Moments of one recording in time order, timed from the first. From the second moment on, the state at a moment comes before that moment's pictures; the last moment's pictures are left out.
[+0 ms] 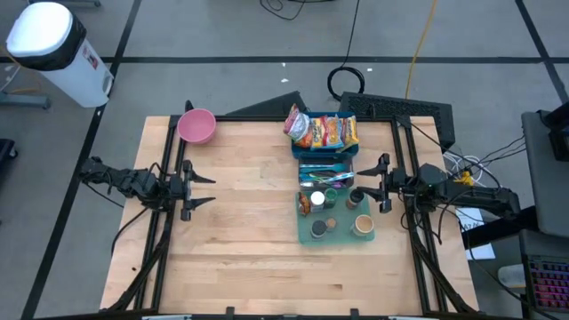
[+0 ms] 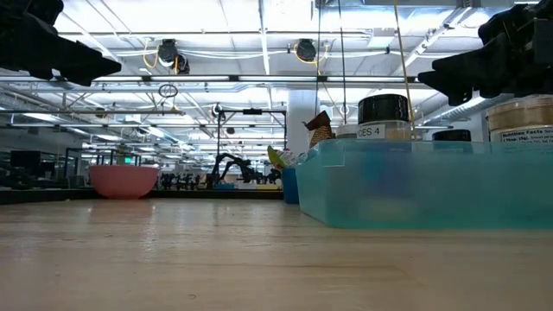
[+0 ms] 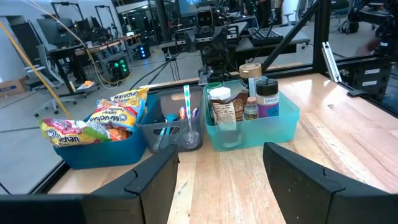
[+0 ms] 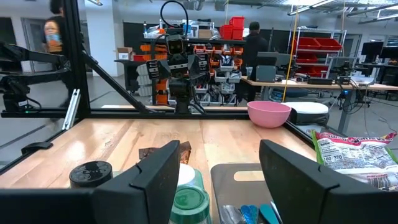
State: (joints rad) left arm -0.36 0.01 0.17 -0.26 -0.40 0.13; right arm -0.14 0.05 0.02 0.13 -0.08 -0.03
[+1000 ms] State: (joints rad) left arm -0.36 0.01 0.17 -0.26 -0.40 0.13; right arm -0.14 0.05 0.02 0.13 -0.08 -0.03
